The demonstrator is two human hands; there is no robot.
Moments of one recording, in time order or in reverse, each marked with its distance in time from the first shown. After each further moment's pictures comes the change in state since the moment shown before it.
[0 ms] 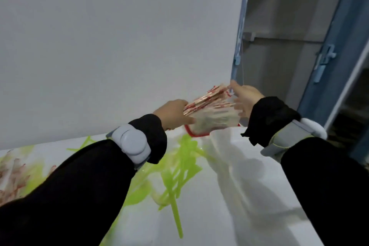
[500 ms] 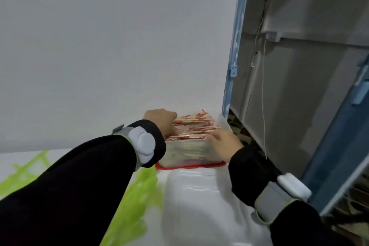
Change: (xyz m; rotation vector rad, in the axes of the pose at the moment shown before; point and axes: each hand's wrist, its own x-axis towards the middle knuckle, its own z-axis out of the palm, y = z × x) left_hand 0.179 -0.003 0.060 0.689 -0.030 -0.173; right_hand 0.136 0.088 -0.019 -0.660 -0.276 -0.324
